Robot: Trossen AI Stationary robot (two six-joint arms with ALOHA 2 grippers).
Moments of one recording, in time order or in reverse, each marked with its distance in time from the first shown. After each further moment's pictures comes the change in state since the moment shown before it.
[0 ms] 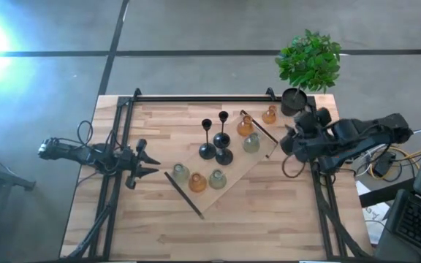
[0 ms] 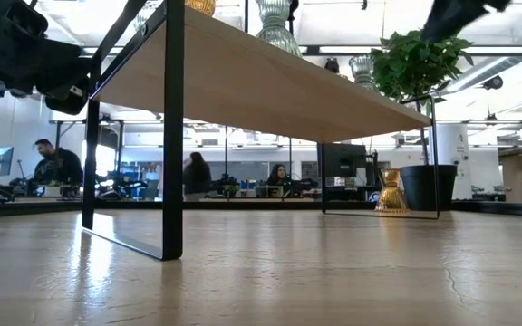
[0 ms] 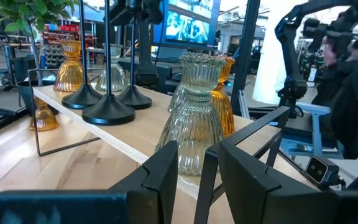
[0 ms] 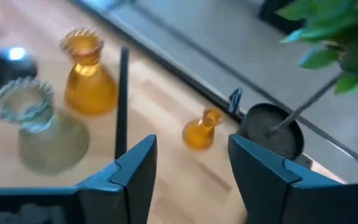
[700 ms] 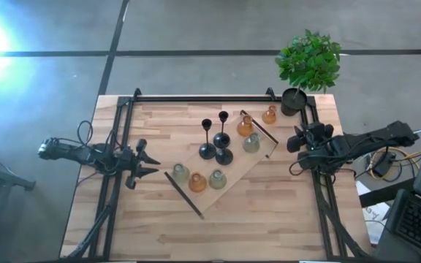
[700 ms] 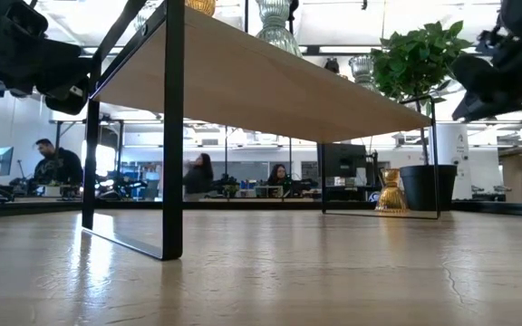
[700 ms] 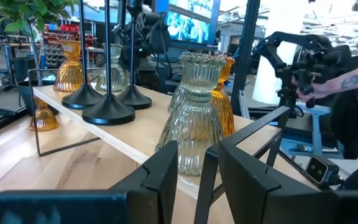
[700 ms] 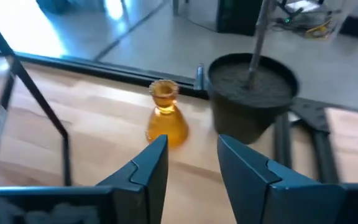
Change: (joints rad) left arm 0.000 0.000 0.000 0.000 0.000 0.000; right arm -0.011 -0.442 -0.762 0.290 0.239 0.380
